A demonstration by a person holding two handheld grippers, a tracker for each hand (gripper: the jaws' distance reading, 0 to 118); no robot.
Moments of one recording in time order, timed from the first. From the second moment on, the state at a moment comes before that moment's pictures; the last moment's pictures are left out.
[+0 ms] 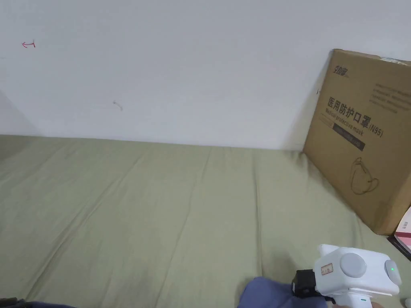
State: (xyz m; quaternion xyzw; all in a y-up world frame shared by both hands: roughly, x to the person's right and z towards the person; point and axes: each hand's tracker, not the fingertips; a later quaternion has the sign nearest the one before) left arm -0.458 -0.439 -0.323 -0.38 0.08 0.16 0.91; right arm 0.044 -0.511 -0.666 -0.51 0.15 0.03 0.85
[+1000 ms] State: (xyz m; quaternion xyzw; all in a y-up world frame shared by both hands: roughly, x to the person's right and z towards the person) left arm -0.461 -0.411 -0.270 -0.37 0.05 0.16 0.92; right arm 0.153 -0.400 -0.503 -0.39 0.23 -0.07 0.89
